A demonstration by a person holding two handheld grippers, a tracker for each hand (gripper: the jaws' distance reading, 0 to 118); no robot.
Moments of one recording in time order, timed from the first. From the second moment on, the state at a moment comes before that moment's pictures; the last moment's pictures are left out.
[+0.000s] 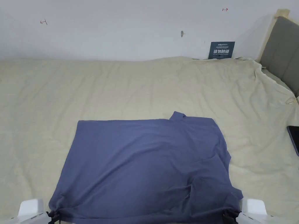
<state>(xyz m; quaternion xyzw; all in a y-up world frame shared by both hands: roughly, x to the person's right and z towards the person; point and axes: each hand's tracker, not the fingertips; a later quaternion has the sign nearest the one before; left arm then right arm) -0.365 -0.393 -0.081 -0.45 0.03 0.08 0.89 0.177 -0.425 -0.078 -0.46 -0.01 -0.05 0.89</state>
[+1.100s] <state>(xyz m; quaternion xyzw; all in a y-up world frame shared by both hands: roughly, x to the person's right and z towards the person) -0.371 -0.367 -0.229 -0.44 0.03 0.07 0.90 0.190 -0.353 -0.200 -0.38 0.01 -0.03 0.92</state>
